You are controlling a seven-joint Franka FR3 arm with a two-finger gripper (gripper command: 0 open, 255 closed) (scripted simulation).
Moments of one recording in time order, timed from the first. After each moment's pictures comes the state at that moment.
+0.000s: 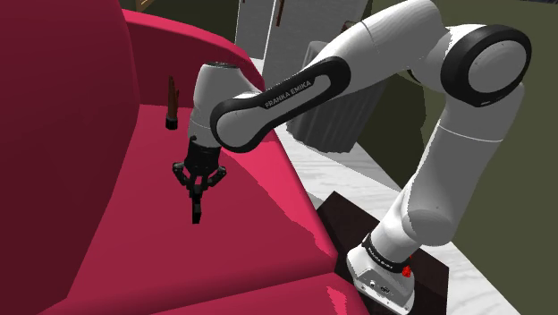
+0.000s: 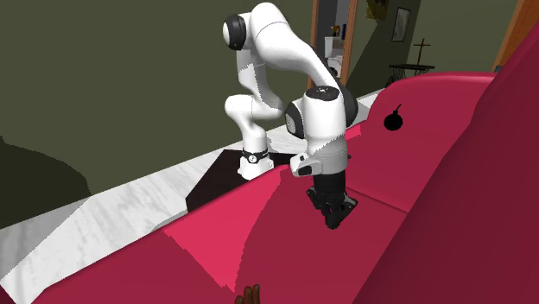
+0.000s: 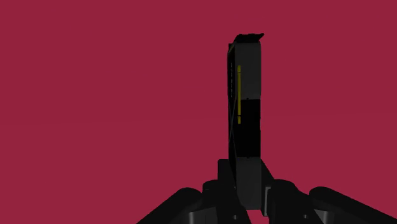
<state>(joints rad) 0.05 0.20 0.48 -2.14 0.09 2.39 1.06</state>
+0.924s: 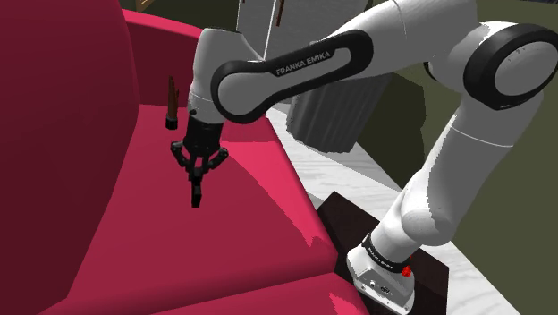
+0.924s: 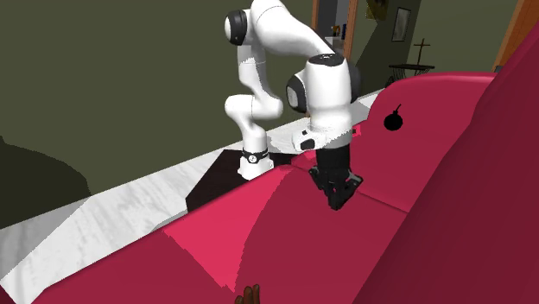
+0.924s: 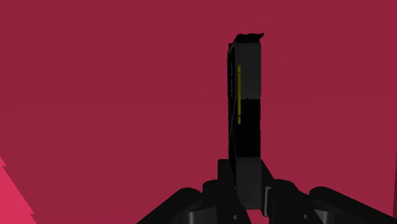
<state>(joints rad) 0.04 0.11 0.49 -2.08 0.13 2.24 1.05</state>
